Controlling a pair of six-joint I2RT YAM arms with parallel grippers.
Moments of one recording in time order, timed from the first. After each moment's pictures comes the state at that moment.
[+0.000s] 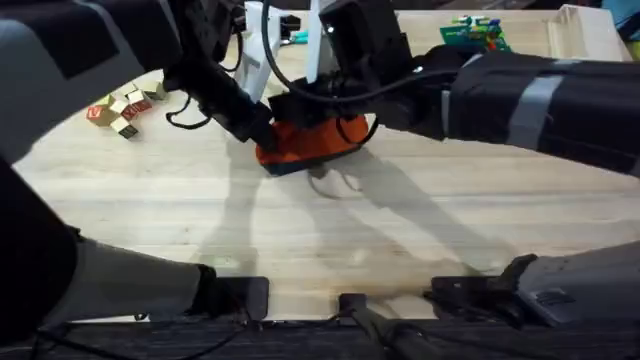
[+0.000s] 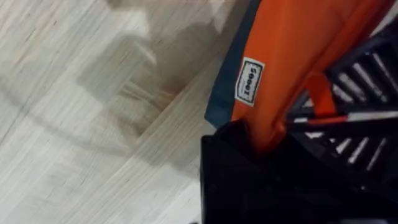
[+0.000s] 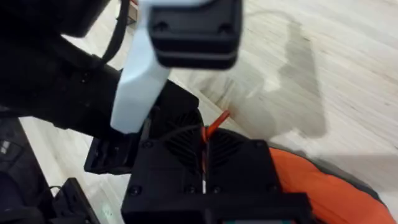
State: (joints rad) left arm -0.11 1.62 1.14 -1.05 0.37 0.62; right arm 0.74 1.65 1.11 -0.11 -0.28 0.35
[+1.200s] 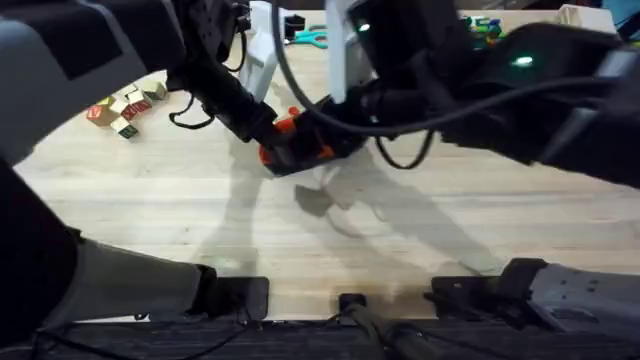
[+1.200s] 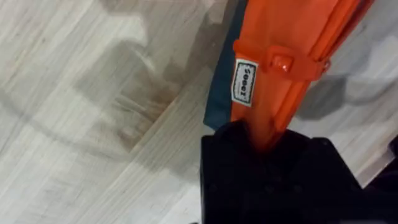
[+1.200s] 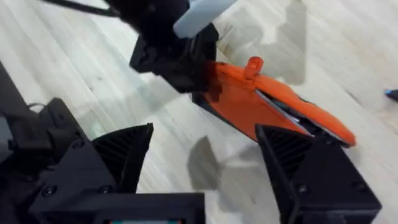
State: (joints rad) left arm -0.13 1.62 1.14 -1.05 0.39 0.63; right arm 0.81 1.39 1.11 -0.51 -0.19 0.19
